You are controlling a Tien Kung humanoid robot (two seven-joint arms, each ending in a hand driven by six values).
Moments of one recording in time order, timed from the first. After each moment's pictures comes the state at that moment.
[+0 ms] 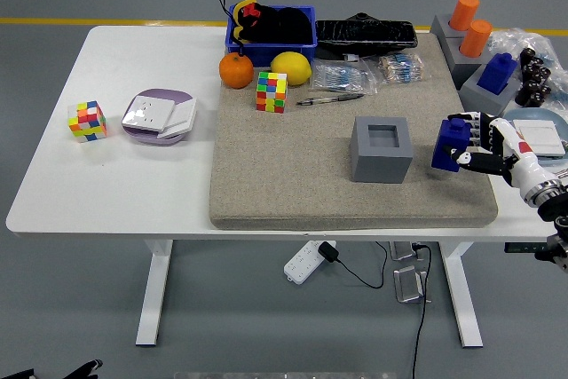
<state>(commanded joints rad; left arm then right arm) -0.25 0.16 -0.01 -0.19 -0.40 -0.01 0.15 0.45 -0.29 1.07 0.76 -1.16 0.03 0.34</state>
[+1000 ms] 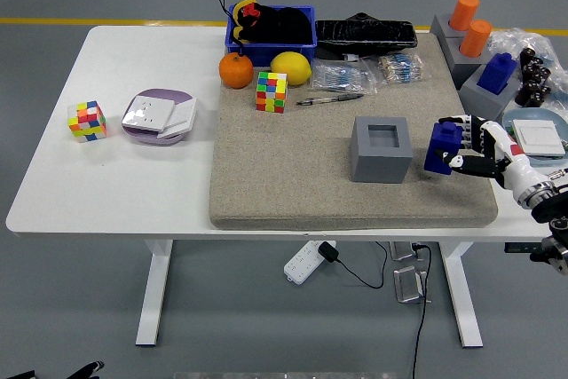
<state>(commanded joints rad) -0.24 0.16 -0.02 -0.19 -0.39 -0.01 0.15 0.46 -0.31 1.07 0.86 -1.16 0.04 0.33</state>
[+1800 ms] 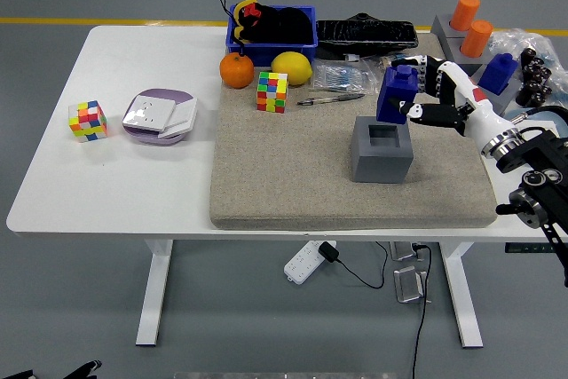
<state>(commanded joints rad) -0.25 0.16 -0.01 -0.19 -0.40 -0.01 0.15 0.58 -0.27 0.96 0.95 -1.10 0.06 0.32</state>
